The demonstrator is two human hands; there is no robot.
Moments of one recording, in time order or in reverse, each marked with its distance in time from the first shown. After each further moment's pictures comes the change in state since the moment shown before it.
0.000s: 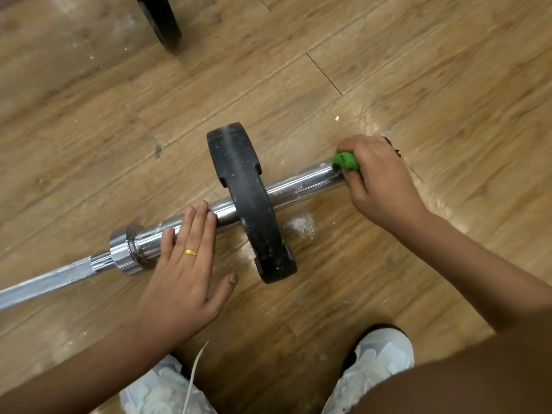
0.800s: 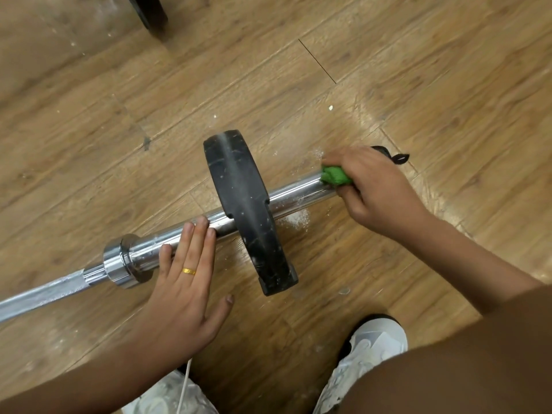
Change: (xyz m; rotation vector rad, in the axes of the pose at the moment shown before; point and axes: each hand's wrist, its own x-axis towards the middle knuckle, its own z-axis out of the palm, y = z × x) left_hand -0.024 0.014 0.010 -0.042 0.007 0.054; right_hand -0.021 -0.001 -0.003 0.035 -0.123 -0.110
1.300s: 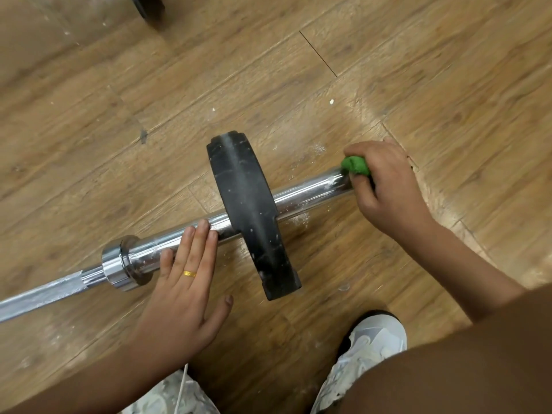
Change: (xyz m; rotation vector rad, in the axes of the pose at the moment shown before) left_hand -0.008 0.001 0.005 -0.035 -0.037 -0.022; right_hand -0.014 0.003 0.005 0.031 0.207 0.142
